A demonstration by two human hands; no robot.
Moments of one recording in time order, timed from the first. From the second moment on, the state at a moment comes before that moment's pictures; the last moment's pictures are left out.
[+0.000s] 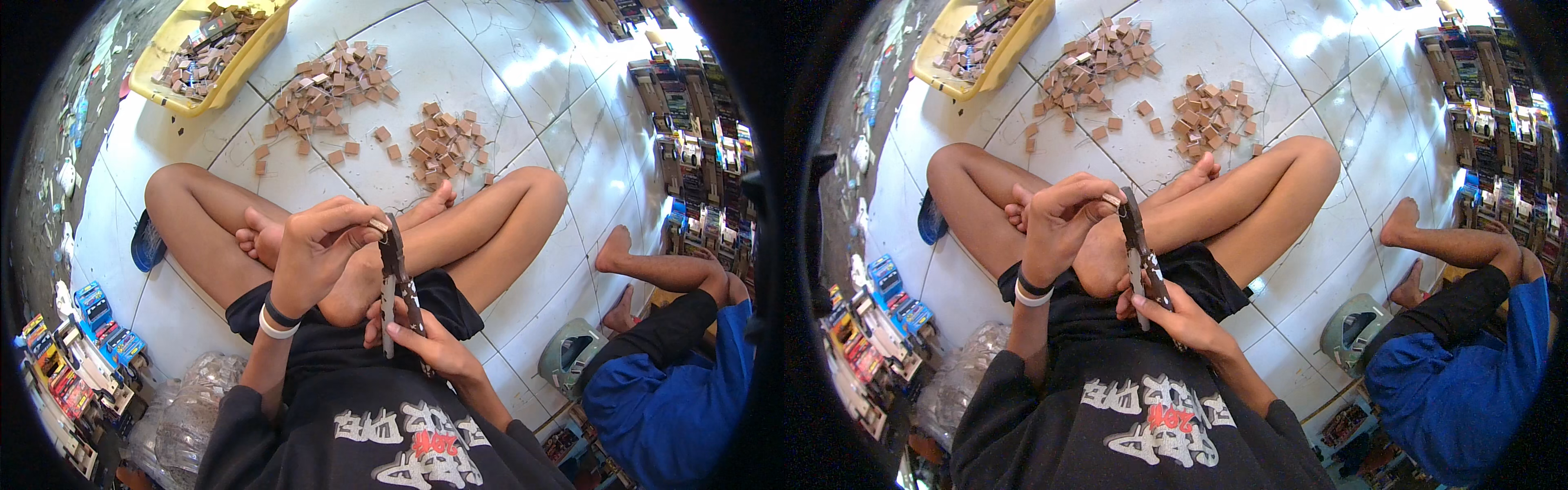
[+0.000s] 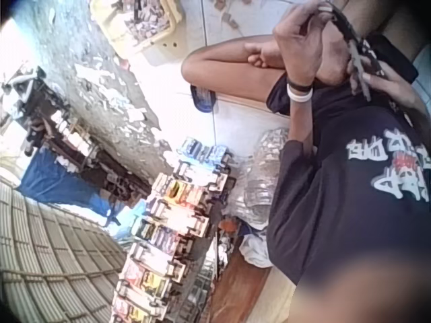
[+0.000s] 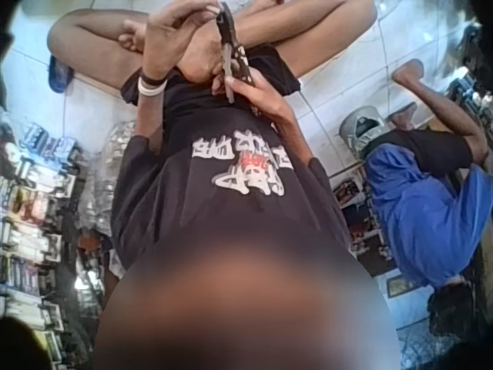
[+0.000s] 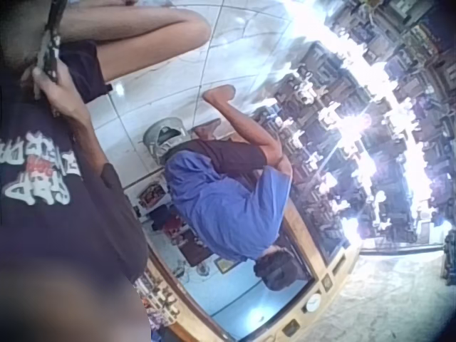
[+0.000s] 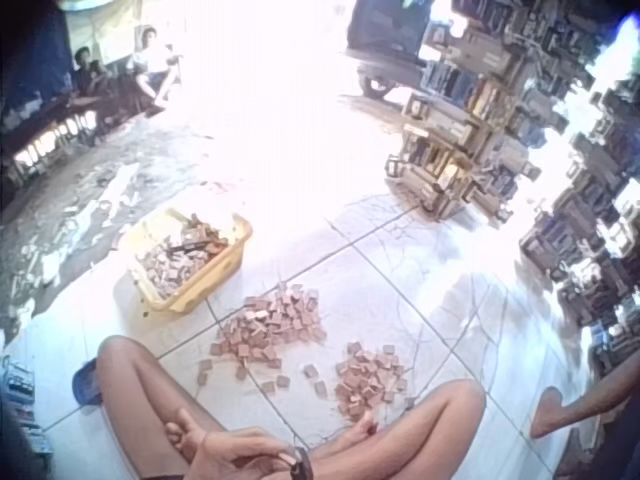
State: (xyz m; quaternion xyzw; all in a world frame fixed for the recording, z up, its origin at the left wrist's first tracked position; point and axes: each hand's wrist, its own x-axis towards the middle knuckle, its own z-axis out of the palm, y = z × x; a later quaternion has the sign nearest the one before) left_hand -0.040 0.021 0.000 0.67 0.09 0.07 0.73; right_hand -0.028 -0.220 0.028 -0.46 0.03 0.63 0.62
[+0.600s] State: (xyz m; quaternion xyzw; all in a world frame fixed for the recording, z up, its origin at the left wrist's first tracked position) left_hand -0.027 0.013 -0.013 0.83 0.14 -0.07 0.53; right_hand -0.026 -0.225 0.012 -0.78 0.06 0.38 0.49
